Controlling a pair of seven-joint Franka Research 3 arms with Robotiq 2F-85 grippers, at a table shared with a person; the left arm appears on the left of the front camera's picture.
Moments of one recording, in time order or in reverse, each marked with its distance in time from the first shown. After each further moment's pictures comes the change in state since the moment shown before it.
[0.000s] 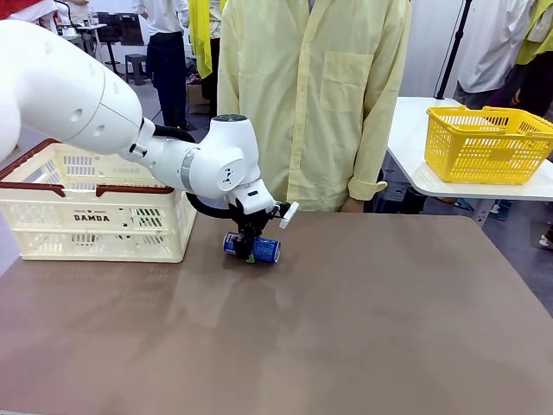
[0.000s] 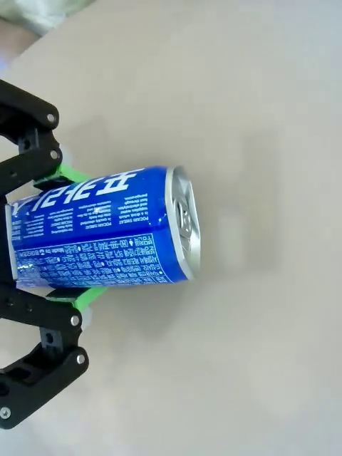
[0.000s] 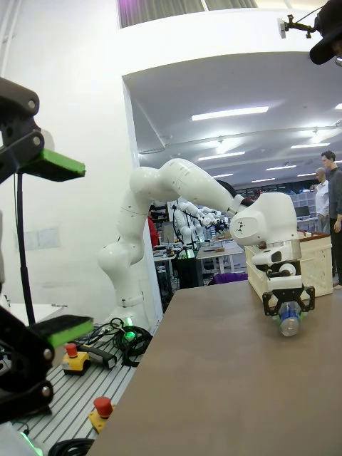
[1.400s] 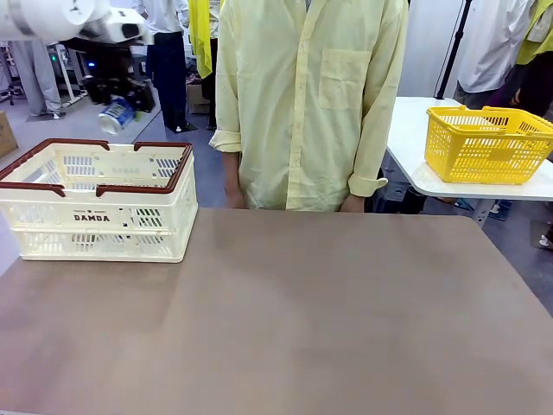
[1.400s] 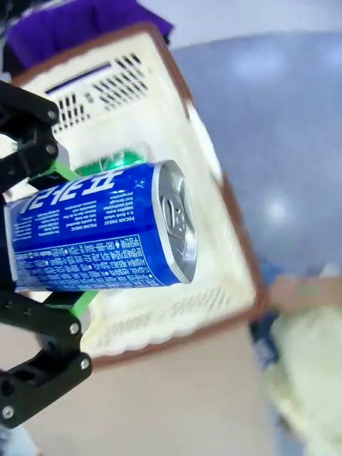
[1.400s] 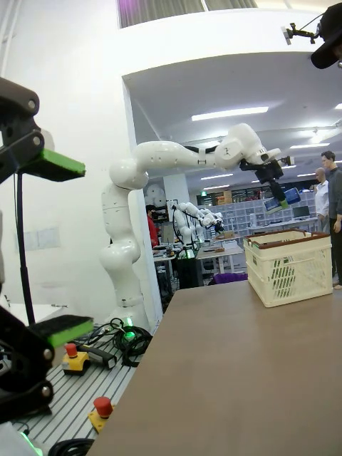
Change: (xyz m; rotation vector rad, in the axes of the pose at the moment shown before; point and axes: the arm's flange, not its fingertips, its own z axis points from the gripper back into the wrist) left arm -0.257 -0.027 0.325 0.428 -0.092 1.645; right arm 0.000 0.000 0.000 0.000 -0.001 0.000
